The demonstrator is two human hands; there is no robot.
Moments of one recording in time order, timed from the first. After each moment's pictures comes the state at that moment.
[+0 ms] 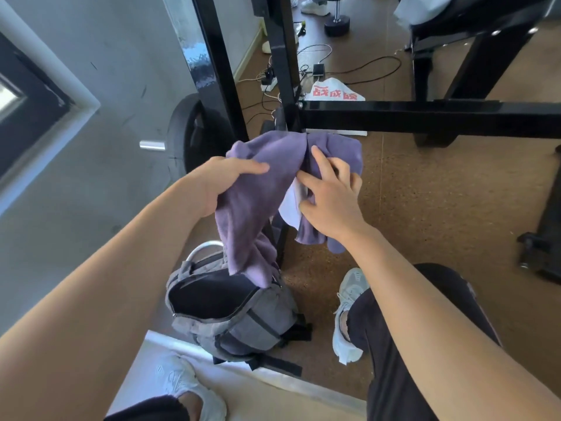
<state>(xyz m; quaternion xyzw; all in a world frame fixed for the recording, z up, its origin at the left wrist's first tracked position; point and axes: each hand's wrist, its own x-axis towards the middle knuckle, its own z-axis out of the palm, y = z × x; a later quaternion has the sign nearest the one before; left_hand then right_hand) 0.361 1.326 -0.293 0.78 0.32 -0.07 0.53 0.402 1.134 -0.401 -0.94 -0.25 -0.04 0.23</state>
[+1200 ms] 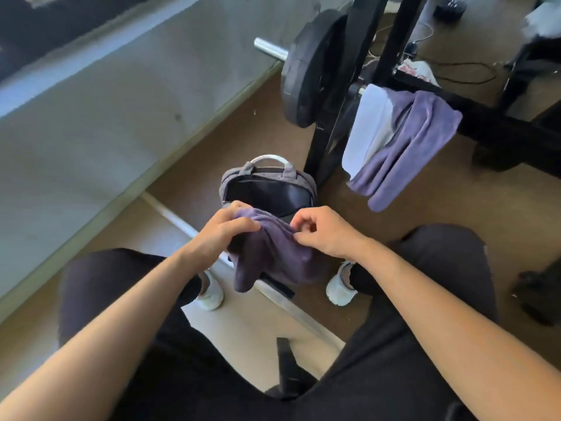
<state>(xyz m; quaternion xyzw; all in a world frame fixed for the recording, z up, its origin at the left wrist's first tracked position) 0.041 1.342 -0.386 0.70 0.25 0.02 0.67 0.210 1.163 -0.395 -0.76 -0.39 0.38 0.34</state>
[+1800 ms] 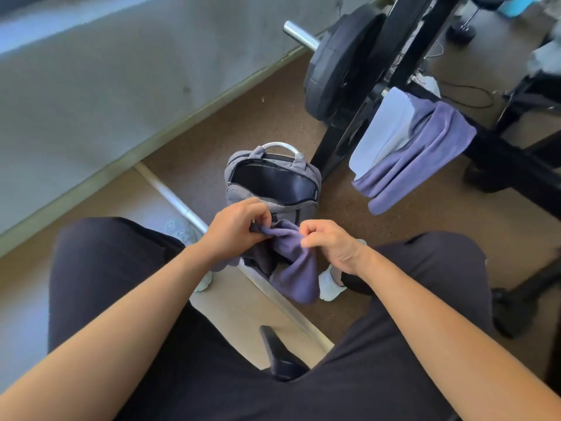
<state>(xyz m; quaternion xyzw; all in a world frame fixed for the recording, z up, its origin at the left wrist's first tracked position) 0.024 1.342 -0.441 0.91 0.14 0.10 0.37 0.181 1.154 -0.415 -0.64 -0.31 0.53 0.46</state>
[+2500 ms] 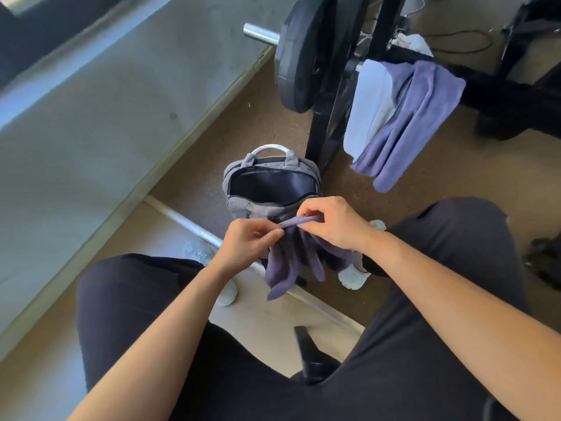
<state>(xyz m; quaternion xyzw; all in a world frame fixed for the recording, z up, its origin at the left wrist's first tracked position) 0.032 1.325 -0.441 0.85 0.20 0.05 0.48 0.197 1.154 -0.410 -0.76 -0.46 0.27 0.37</state>
